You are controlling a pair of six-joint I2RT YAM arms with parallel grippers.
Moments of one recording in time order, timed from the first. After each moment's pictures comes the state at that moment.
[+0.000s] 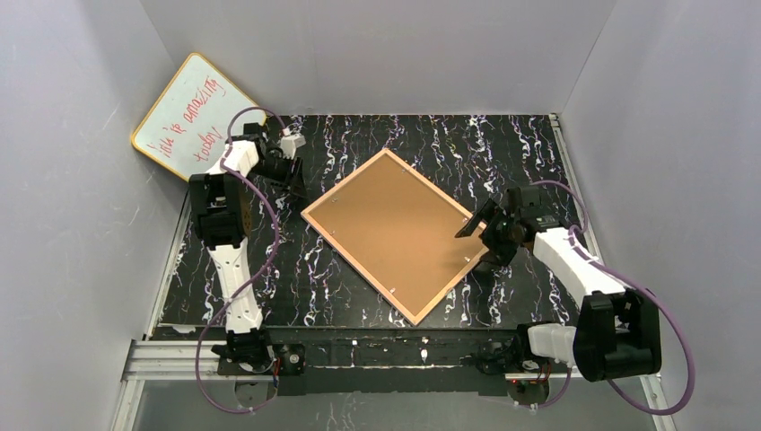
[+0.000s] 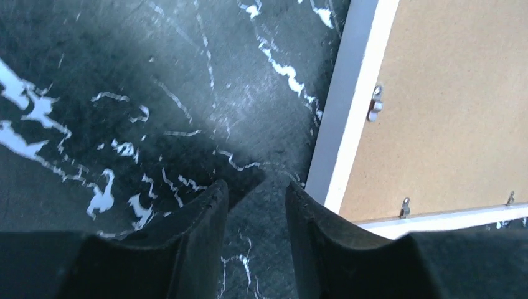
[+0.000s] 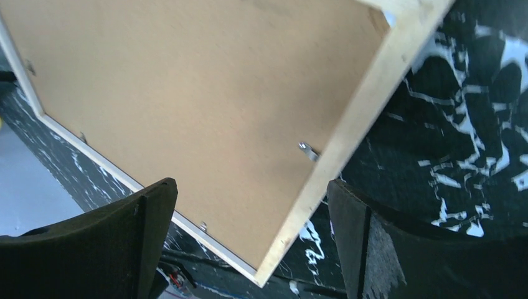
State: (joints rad) left arm 0.08 2.28 1.81 -0.90 0.67 0.47; right arm 0.16 1.24 0.75 -0.53 -0.27 0.80
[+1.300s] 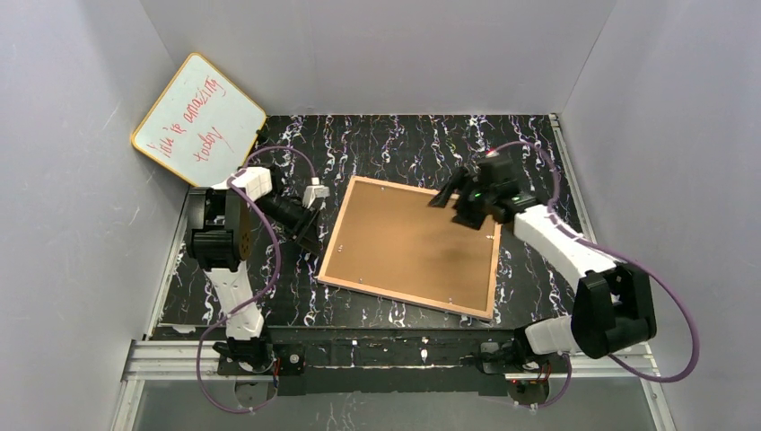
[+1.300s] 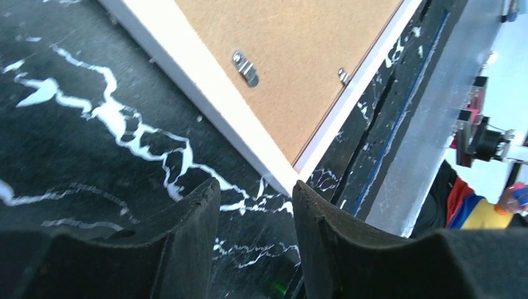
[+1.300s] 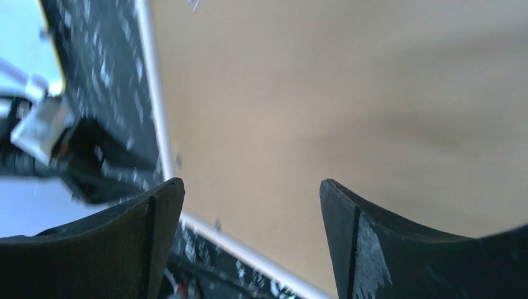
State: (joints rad) left arm -0.04 1.98 1.31 -1.19 0.80 0.82; right arm 0.28 1.35 0.97 -0.41 -0.21 0.79
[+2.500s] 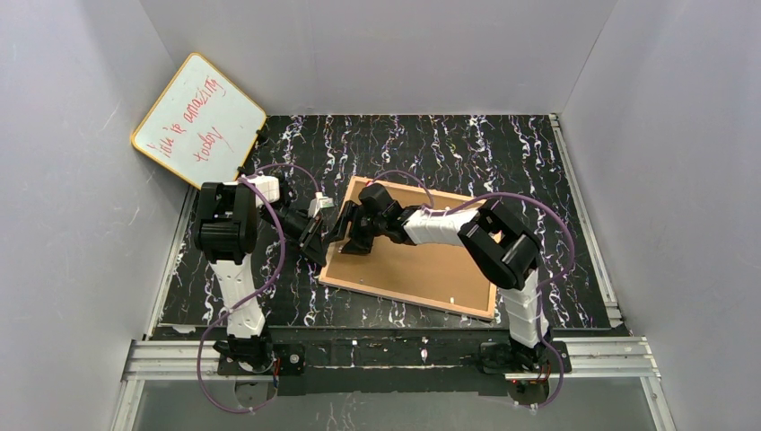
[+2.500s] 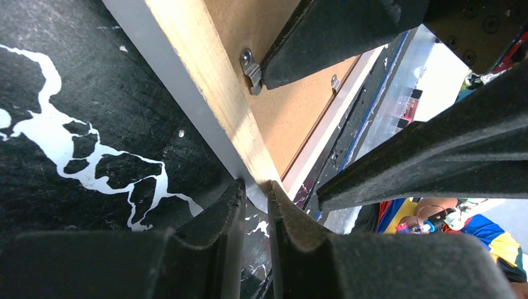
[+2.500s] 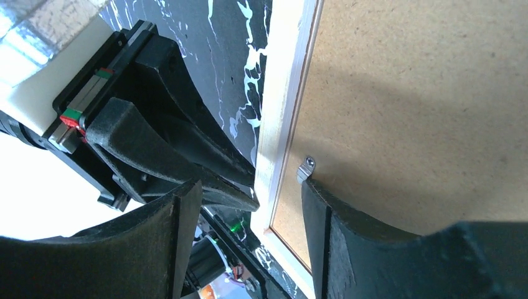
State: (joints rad) left arm -0.07 2.07 1.23 -1.13 0.88 0.69; right arm 0.89 2.04 1.26 0.07 -0.32 1.16
